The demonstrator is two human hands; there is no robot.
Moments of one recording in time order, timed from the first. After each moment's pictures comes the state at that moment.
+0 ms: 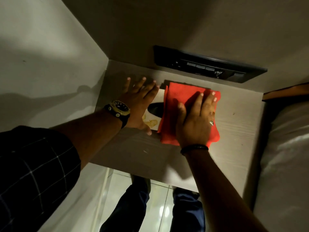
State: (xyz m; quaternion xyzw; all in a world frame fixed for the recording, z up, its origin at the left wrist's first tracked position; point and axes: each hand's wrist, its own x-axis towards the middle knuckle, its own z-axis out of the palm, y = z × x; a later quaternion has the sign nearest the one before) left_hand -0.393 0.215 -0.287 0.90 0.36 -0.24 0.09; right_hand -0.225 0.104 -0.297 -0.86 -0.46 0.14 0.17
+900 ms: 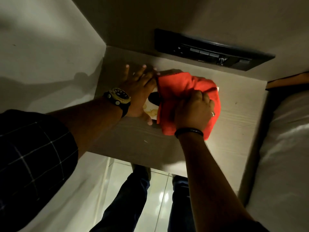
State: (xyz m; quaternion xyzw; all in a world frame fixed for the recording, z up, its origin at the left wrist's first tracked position) left_hand -0.393 0.218 -0.289 0.90 0.35 -0.23 0.10; right_hand -0.233 0.118 -0.273 -0.91 -0.36 0.18 0.10
